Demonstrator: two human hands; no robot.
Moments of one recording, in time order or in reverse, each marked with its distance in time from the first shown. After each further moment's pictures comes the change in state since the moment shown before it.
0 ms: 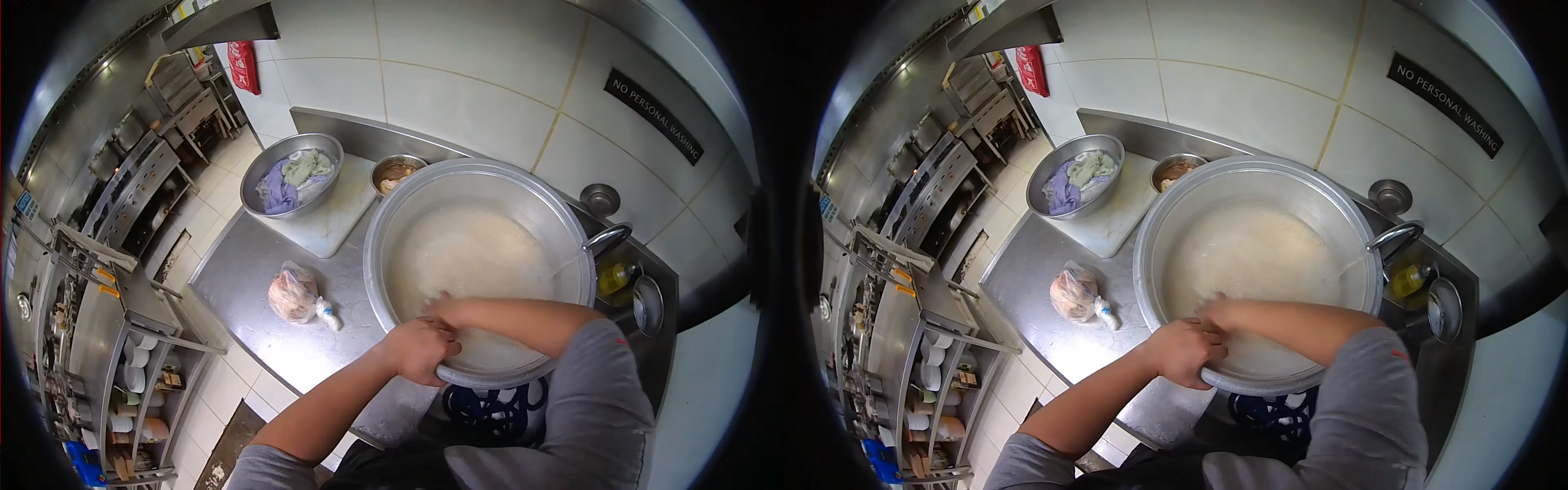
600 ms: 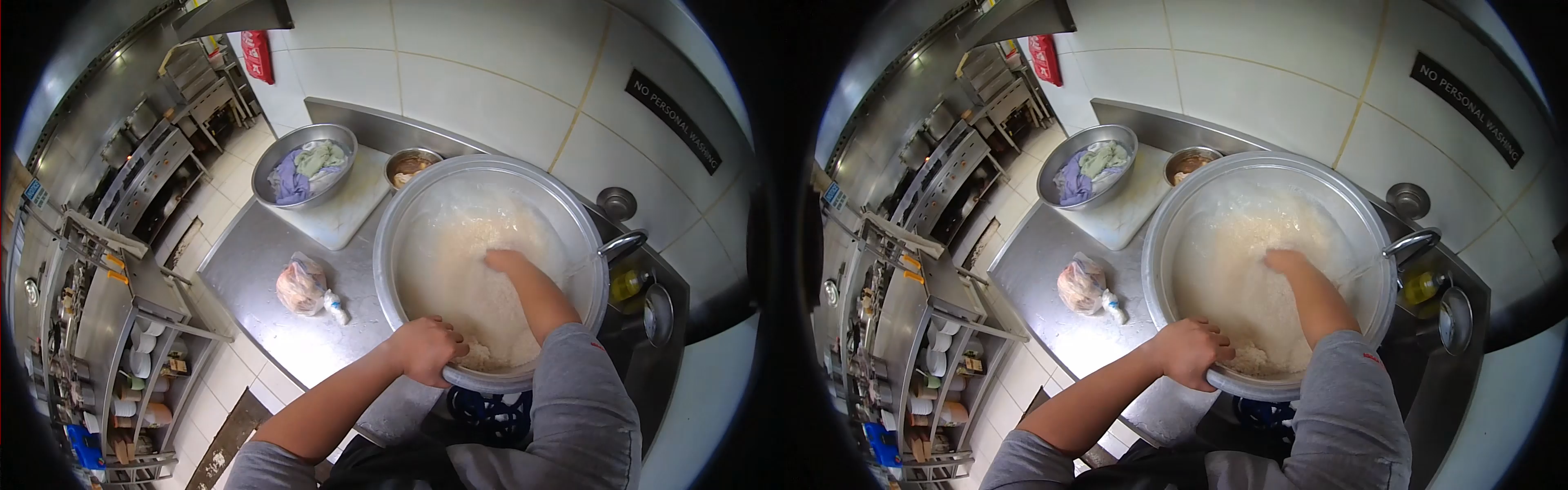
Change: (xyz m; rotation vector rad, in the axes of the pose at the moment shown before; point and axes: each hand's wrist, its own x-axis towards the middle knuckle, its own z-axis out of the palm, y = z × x) left_hand 0.007 0.009 -0.013 -0.025 -0.221 -0.154; right_hand -0.012 0.172 0.053 0.482 0.360 0.889
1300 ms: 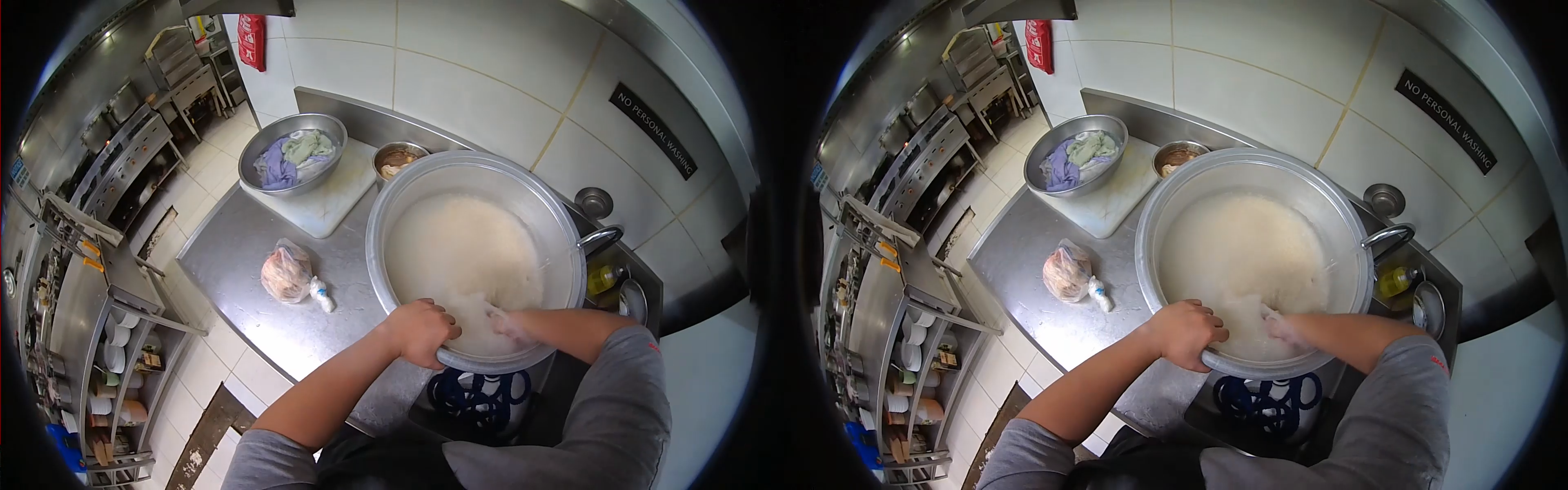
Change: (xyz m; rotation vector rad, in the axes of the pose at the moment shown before) left_hand -0.005 0.002 0.003 0.038 0.060 0.019; right_hand -0.152 0.049 0.099 -0.115 -0.628 -0.307
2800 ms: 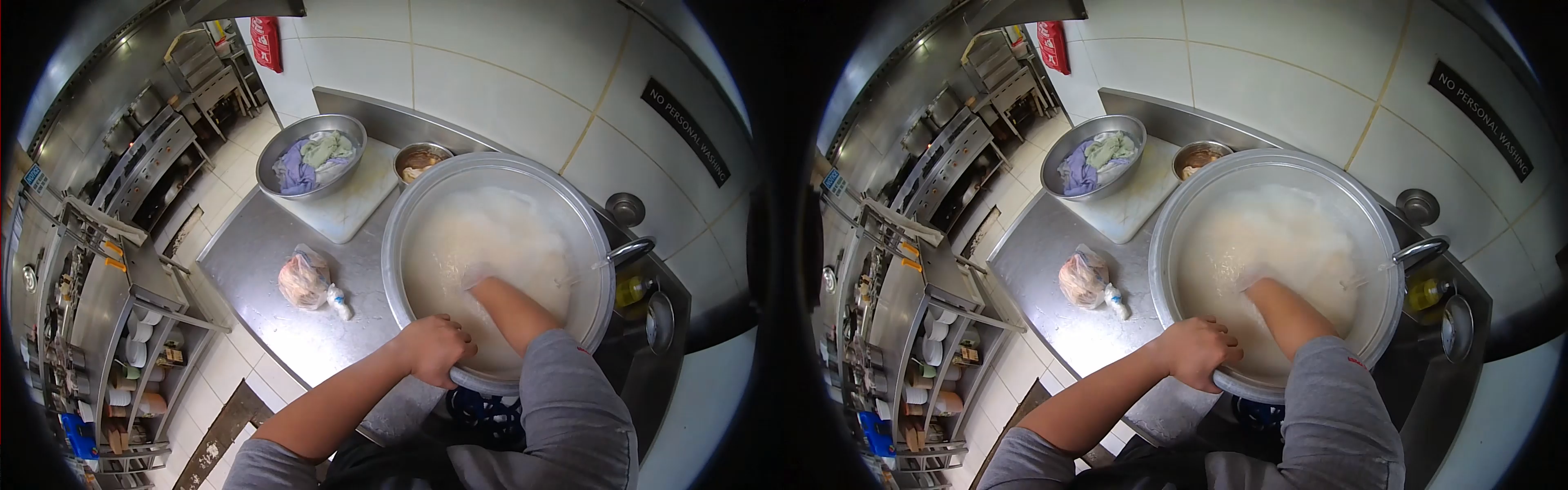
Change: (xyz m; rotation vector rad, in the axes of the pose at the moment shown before) left_hand 0.004 -0.004 -0.002 -0.018 -0.070 -0.028; right_hand 0.125 -0.083 -0.156 -0.266 0.181 0.058
